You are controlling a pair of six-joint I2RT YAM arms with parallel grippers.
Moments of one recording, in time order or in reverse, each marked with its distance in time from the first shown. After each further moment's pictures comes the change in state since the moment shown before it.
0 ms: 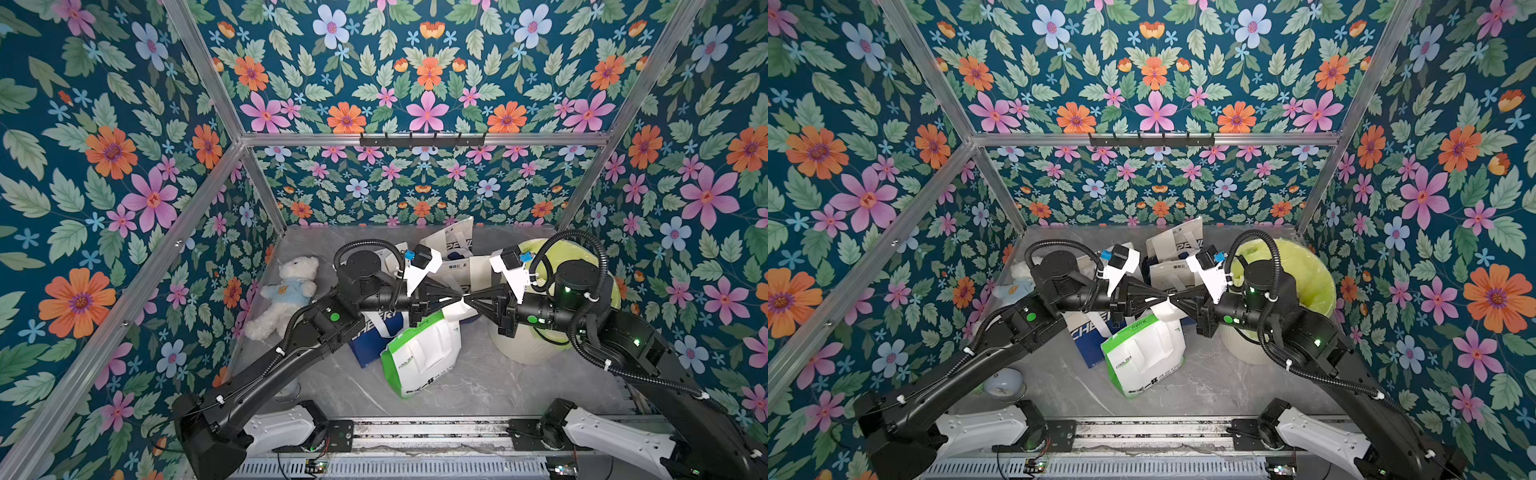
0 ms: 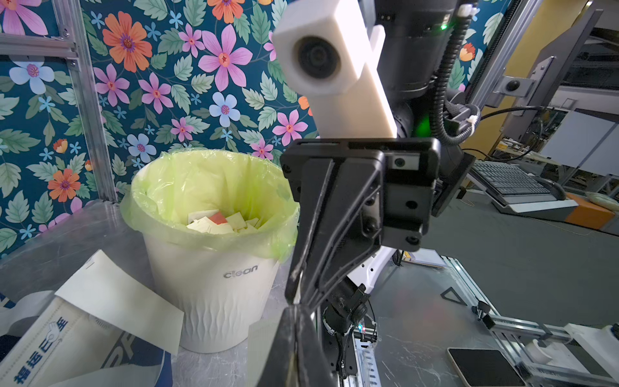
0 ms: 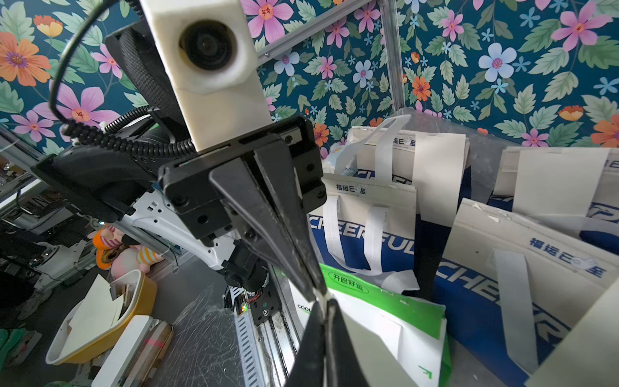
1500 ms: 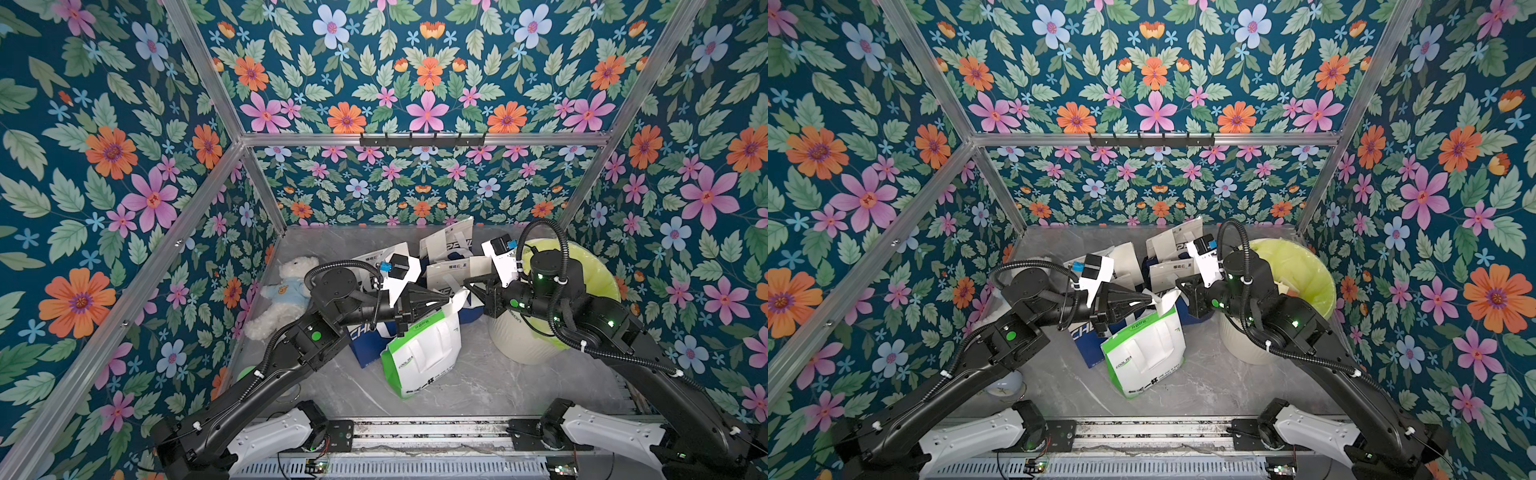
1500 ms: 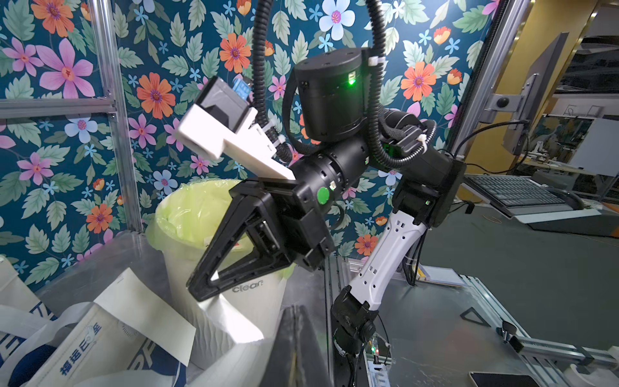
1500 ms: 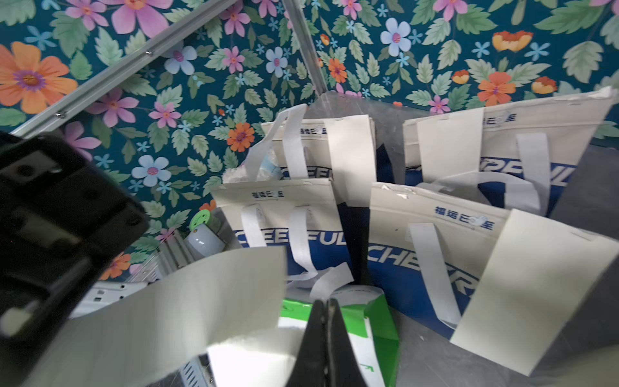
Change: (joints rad) left arm 0.000 -0.169 -0.122 0.099 -0.069 -0.016; right arm -0.016 0.108 0.035 -0.058 0.291 0.061
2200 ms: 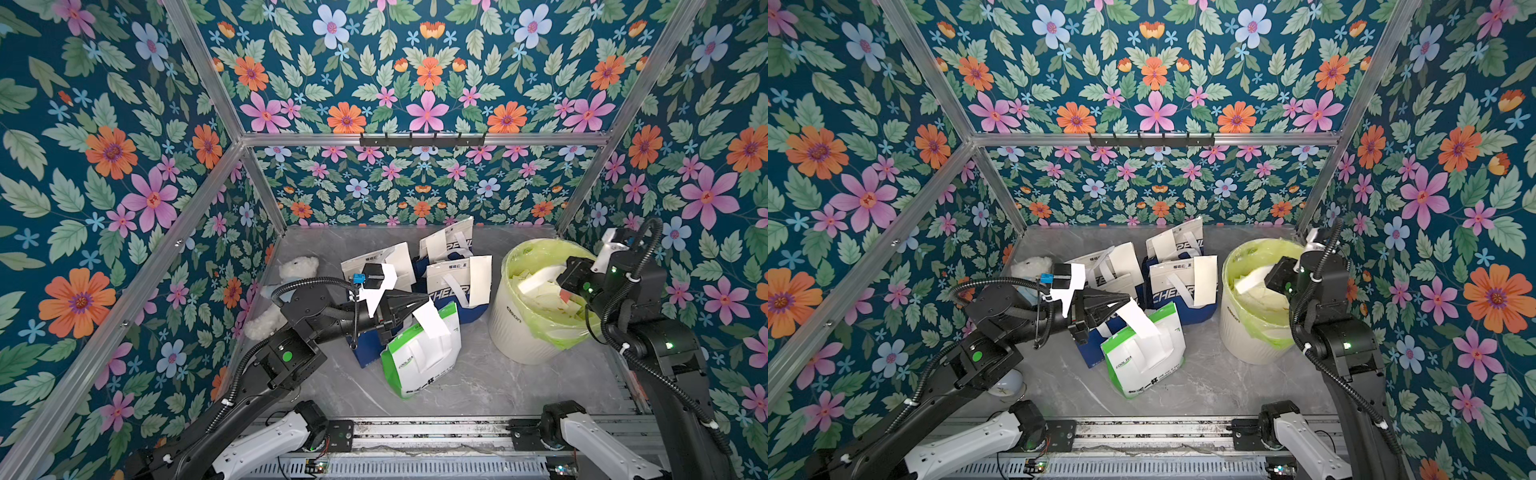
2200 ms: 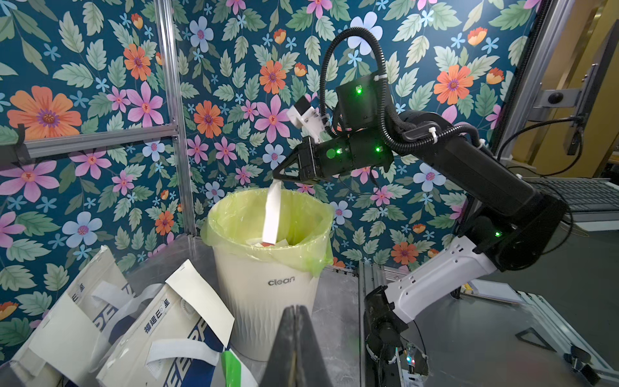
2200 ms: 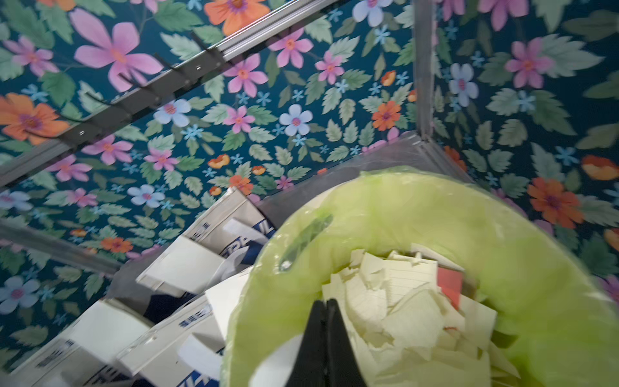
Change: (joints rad) left arm 0.000 -0.146 -0.018 -0.127 -0.166 0.080; right arm -0.586 -0.176 0.001 -0.145 0.354 0.207
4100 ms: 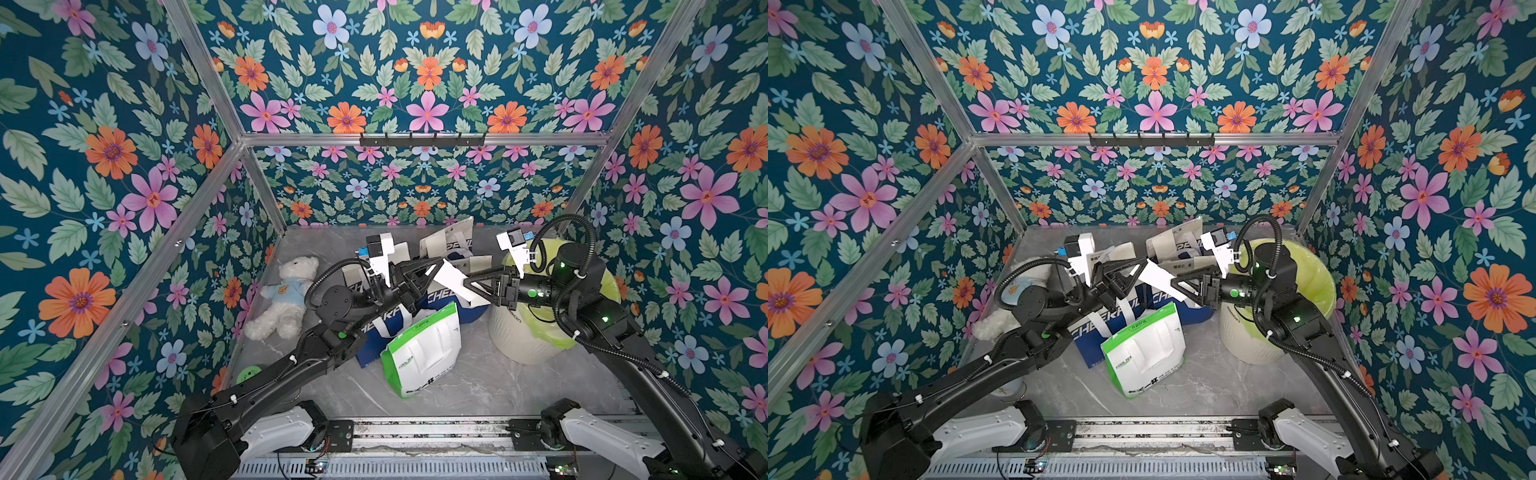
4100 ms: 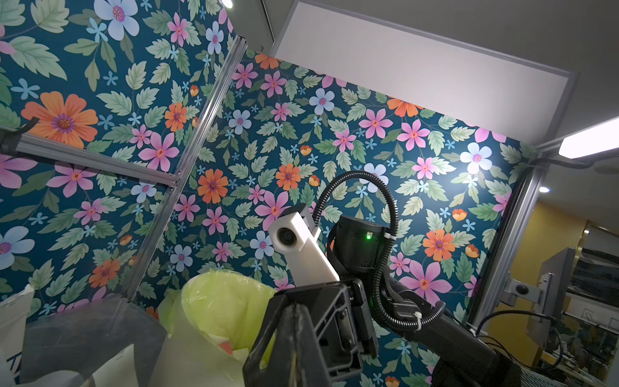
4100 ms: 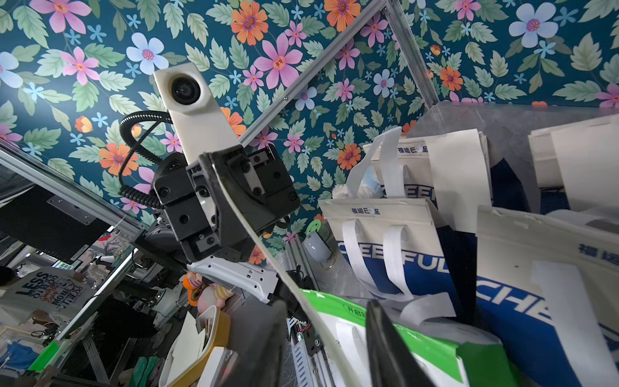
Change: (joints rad) left arm -0.002 0.264 -0.161 0.831 -0.189 -0.554; right arm 0.307 0.130 -0.171 0.521 -1.064 0.026
